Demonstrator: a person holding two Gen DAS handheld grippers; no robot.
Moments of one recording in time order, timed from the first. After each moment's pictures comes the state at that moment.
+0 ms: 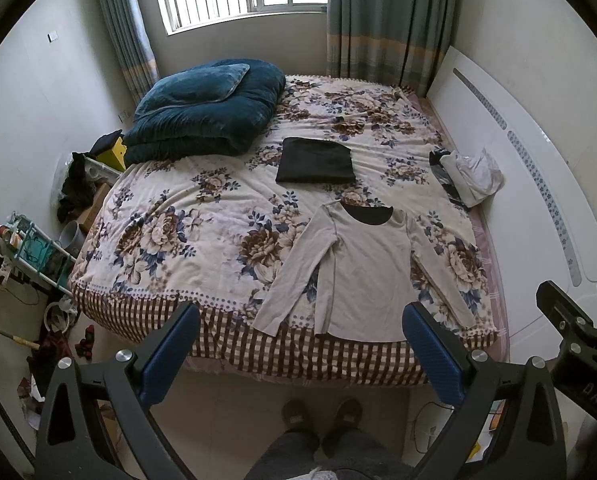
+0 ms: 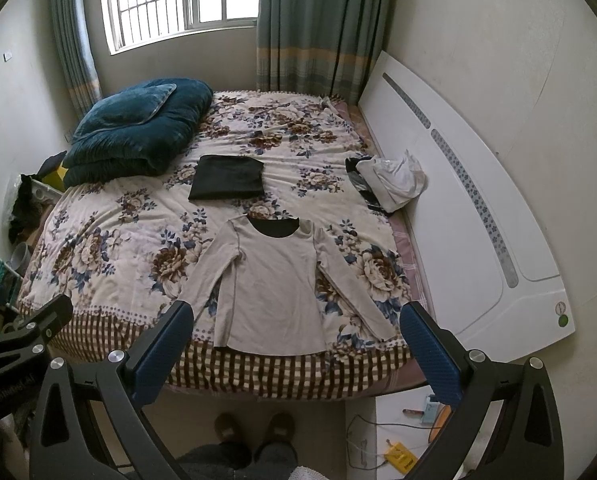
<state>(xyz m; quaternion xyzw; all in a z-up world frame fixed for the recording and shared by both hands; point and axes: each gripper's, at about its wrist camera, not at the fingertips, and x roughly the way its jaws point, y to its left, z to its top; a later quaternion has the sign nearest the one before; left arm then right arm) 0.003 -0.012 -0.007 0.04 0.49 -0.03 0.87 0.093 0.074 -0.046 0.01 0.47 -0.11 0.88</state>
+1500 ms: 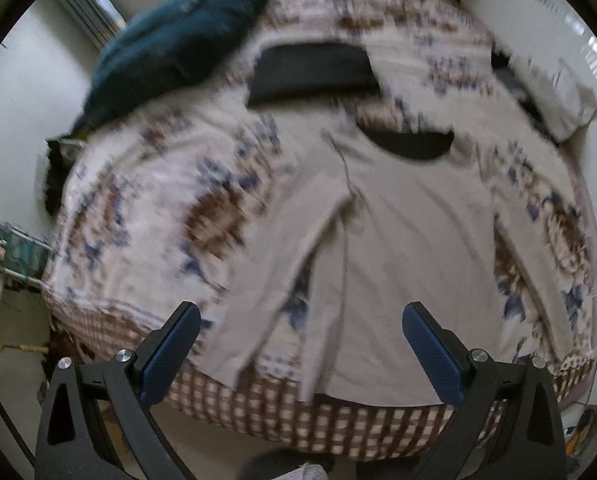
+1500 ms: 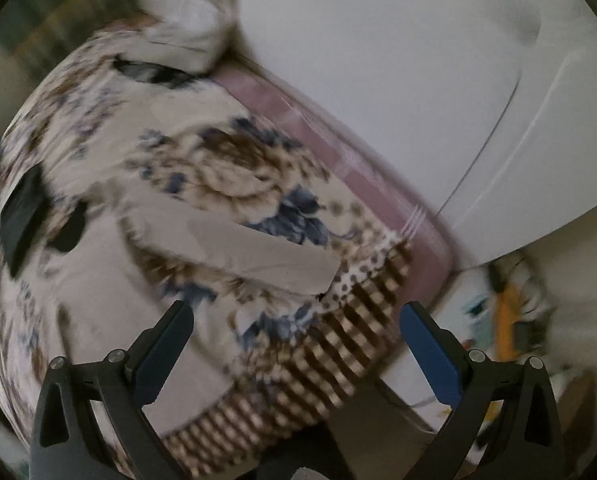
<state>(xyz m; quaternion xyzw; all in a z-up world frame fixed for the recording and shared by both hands) 0.214 -0.134 -0.357 0.11 0.58 0.01 0.80 0.167 -0.302 -0.481 0.29 0.56 -0.36 0.69</state>
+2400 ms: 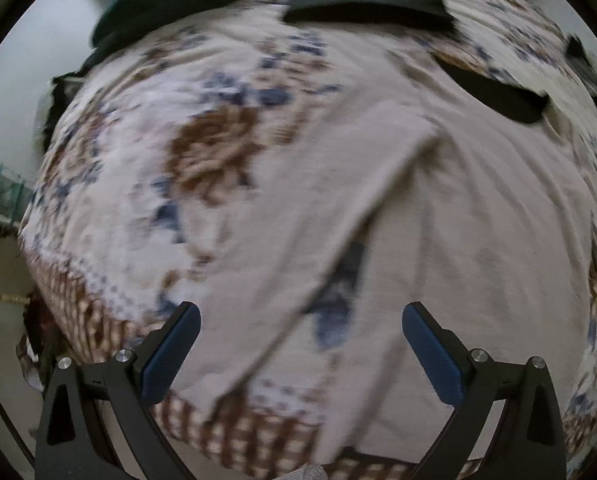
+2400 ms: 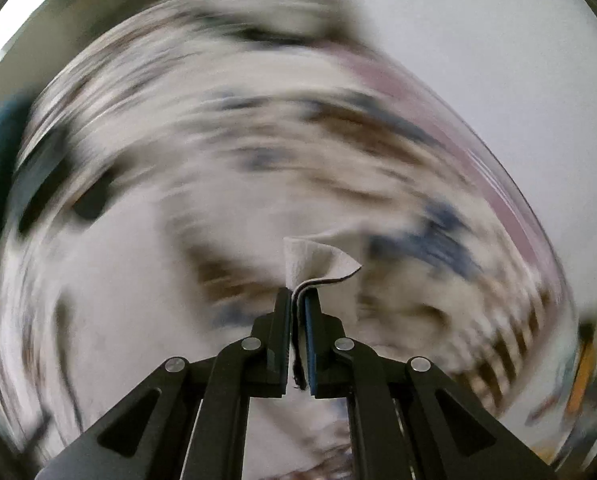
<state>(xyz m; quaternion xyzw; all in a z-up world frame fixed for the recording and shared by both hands) 0.244 -0.055 -0.485 0.05 0.61 0.08 0.79 0.295 -0.133 -0.567 0.20 0.56 -0.23 0.77</state>
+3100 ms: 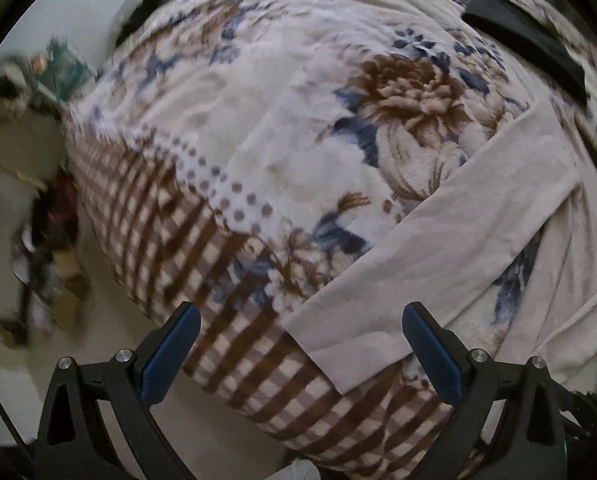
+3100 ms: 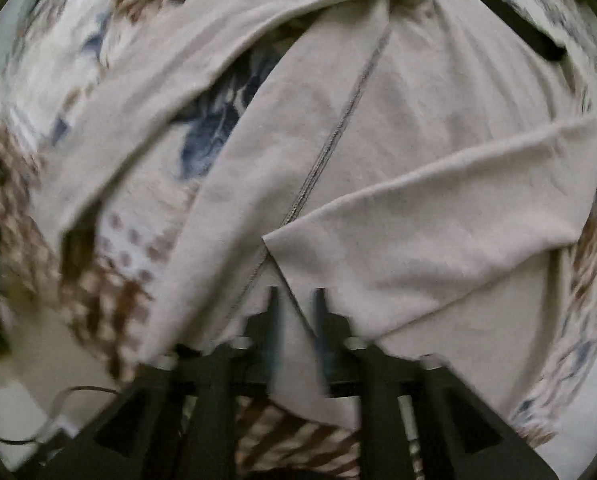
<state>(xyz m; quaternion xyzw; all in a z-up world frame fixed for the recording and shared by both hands) 0.168 0.108 -0.515 -0.09 0.62 0.21 0.75 0.302 0.202 -0.675 -0.06 0.73 0.10 0.67</state>
